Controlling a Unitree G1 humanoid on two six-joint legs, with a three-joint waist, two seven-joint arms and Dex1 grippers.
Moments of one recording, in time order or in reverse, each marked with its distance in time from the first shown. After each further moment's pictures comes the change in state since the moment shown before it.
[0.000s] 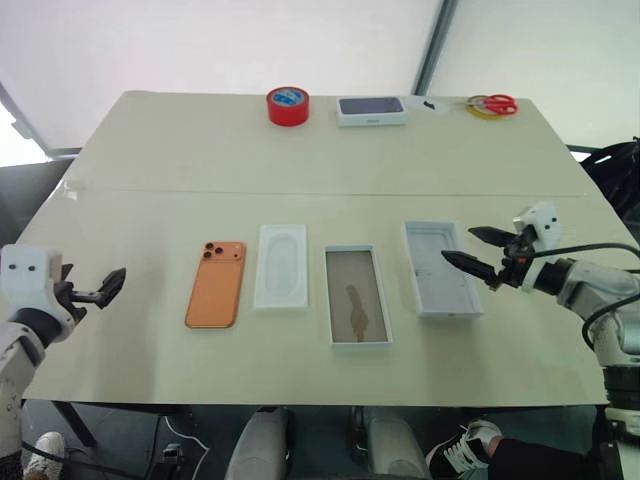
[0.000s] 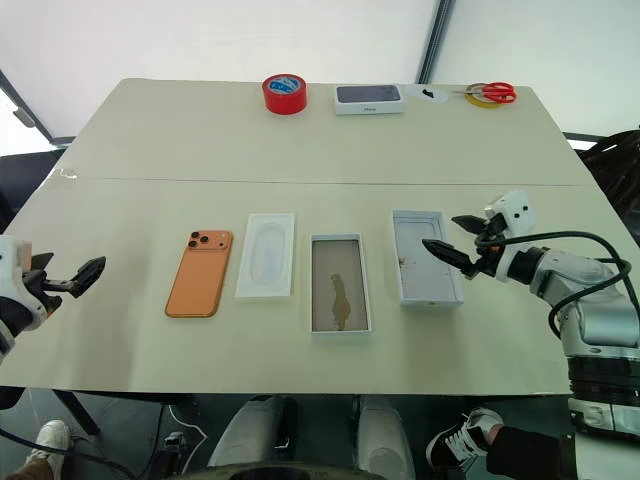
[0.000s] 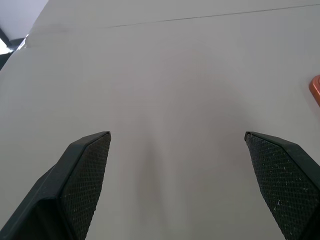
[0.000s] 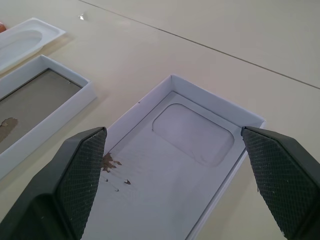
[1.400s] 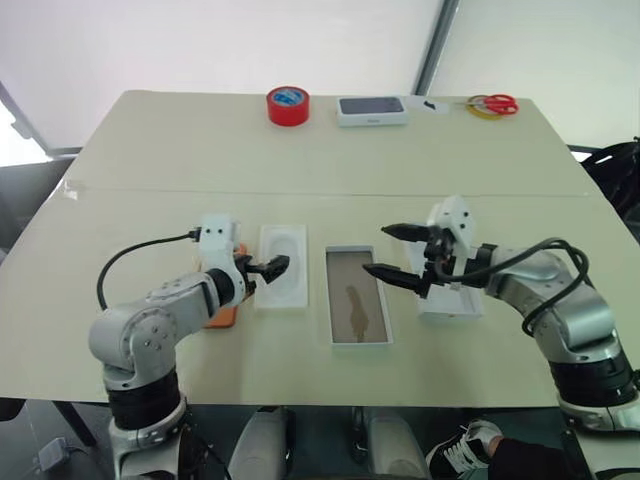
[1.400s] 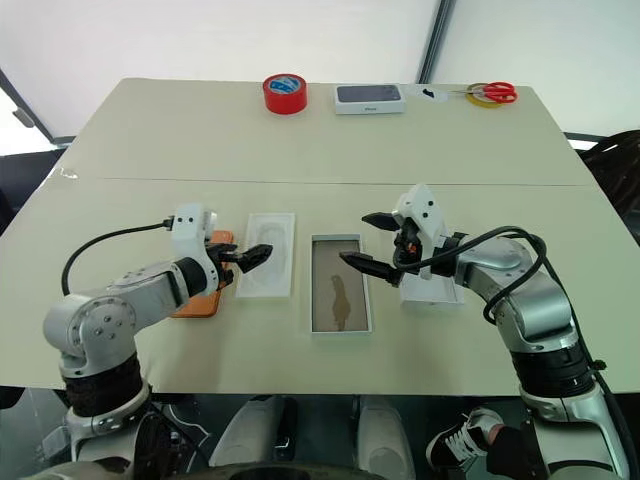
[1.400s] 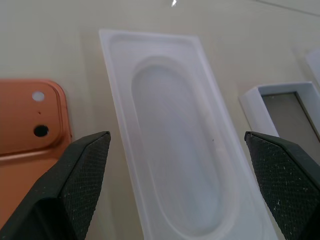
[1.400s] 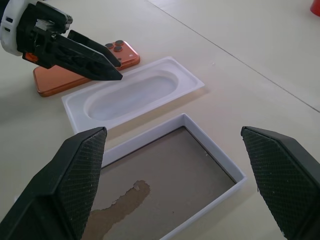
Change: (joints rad) left arm -0.514 -0.520 -0.316 -0.204 -0.186 0.811 0.411; right arm -0.098 0.110 0.246 -0.334 0.040 0.137 -0.030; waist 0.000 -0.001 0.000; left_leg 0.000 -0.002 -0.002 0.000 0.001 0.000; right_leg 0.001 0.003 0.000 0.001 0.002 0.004
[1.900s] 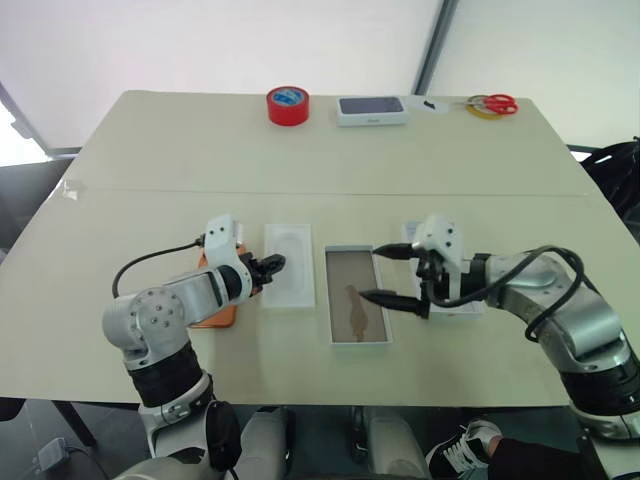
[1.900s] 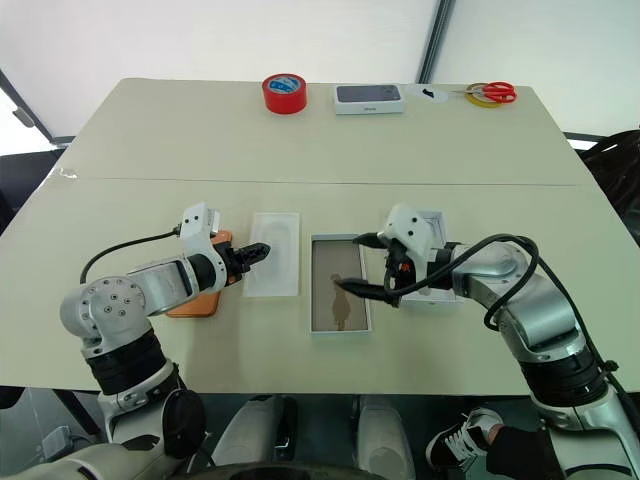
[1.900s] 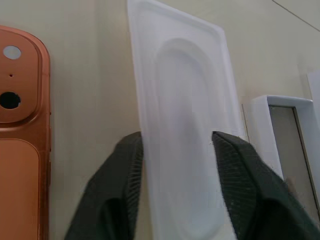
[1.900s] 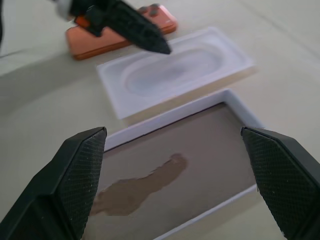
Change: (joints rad) left arm -0.103 -0.148 0.154 0.096 0.049 0.101 0.033; right arm 0.006 -0.121 0.124 -0.149 -0.003 0.106 0.067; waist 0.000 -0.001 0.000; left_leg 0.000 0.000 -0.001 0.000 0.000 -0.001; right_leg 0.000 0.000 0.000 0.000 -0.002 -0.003
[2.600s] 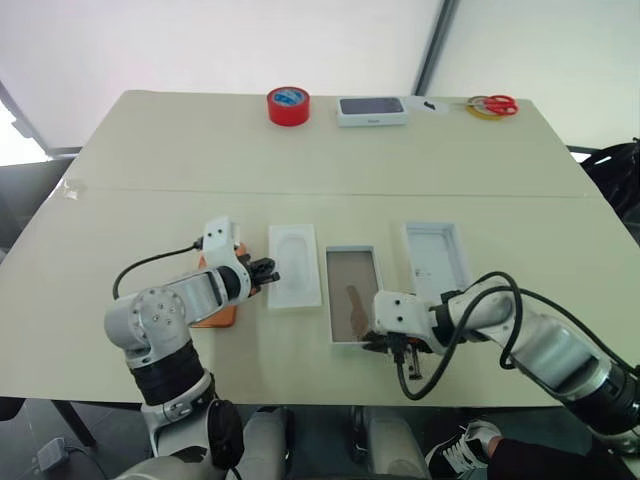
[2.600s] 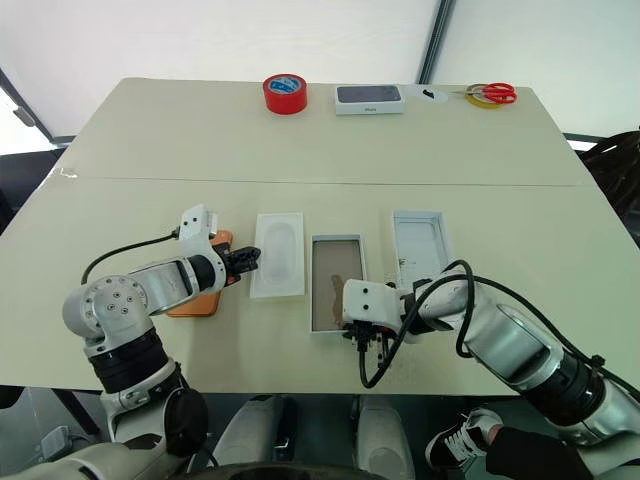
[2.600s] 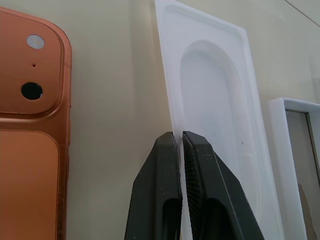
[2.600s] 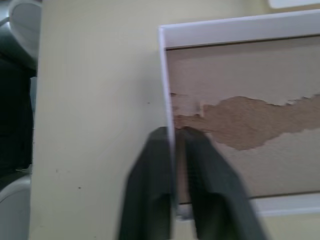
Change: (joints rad) left arm -0.008 -0.017 0.034 0.013 0.036 0.000 -0.002; right arm -0.029 -0.112 0.360 -0.105 -0.285 -0.001 0.068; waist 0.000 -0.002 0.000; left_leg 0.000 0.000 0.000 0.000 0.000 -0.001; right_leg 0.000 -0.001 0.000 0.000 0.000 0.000
